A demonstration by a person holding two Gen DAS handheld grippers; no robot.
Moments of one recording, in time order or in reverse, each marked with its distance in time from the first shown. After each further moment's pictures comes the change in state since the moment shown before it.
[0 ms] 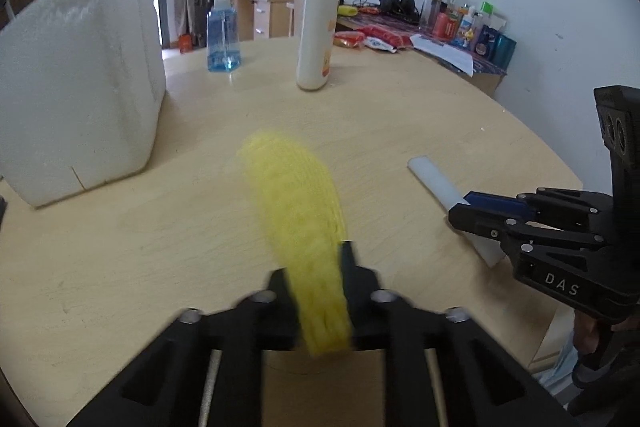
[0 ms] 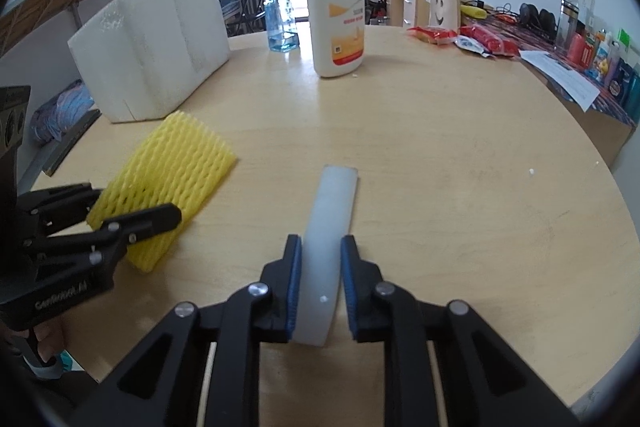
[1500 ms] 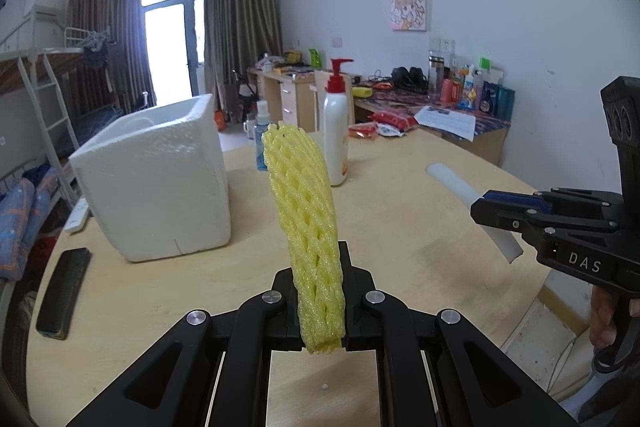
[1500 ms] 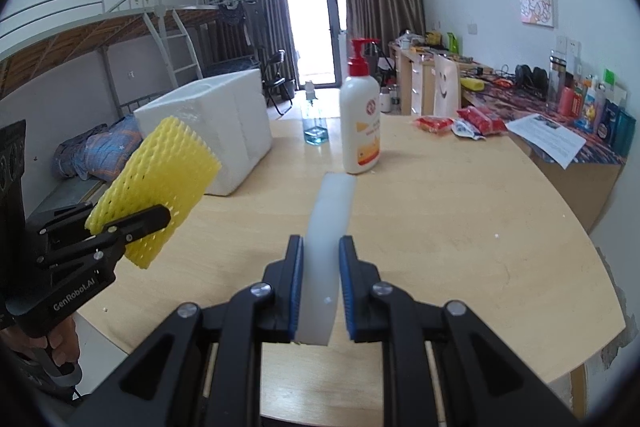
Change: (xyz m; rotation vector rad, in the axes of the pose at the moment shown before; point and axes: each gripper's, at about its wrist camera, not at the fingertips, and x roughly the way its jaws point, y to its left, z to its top) left arm -0.107 -0.012 -0.007 0.063 -0.282 0.136; right arm -0.092 0.027 0.012 -0.028 -0.258 0.045
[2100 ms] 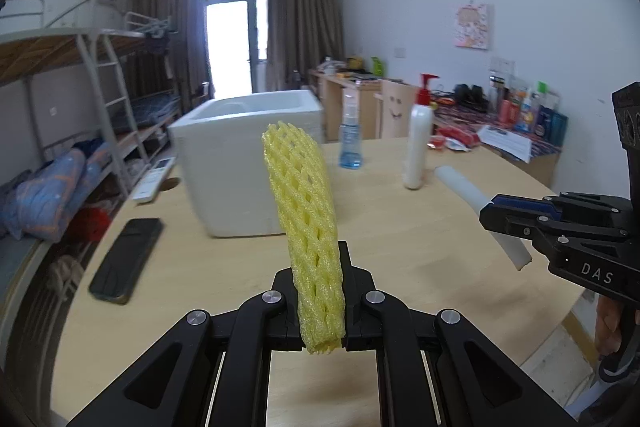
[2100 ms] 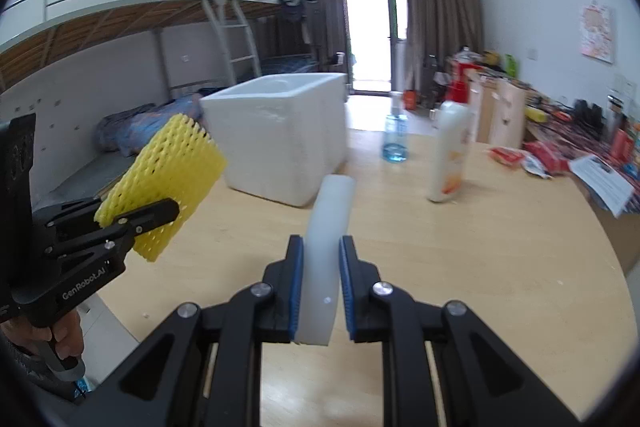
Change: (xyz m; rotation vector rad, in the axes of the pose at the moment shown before) left arm -0.035 0.051 -0.015 -0.113 -0.024 0.188; right arm 0.024 0.064 0.014 -0.140 -0.013 0.176
